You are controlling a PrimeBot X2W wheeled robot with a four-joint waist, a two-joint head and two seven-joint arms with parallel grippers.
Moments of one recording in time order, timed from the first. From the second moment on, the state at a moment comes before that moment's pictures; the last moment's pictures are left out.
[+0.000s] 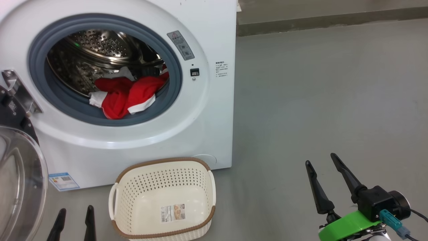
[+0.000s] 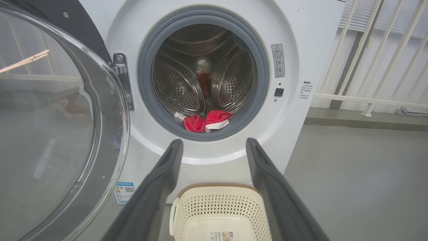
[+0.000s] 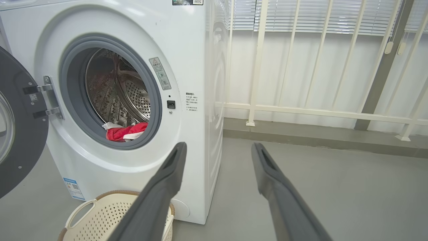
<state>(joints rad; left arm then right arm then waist) 0.17 0.15 0.08 0.04 -0.33 -0.03 -0.24 -0.02 -0.05 0.05 0.18 0.15 0.12 -0.26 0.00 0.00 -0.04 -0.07</state>
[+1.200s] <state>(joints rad) 0.17 0.16 0.06 -0.01 -0.33 0.01 -0.23 -0.02 -0.05 0.08 0.21 0.15 0.12 -0.26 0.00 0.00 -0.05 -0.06</state>
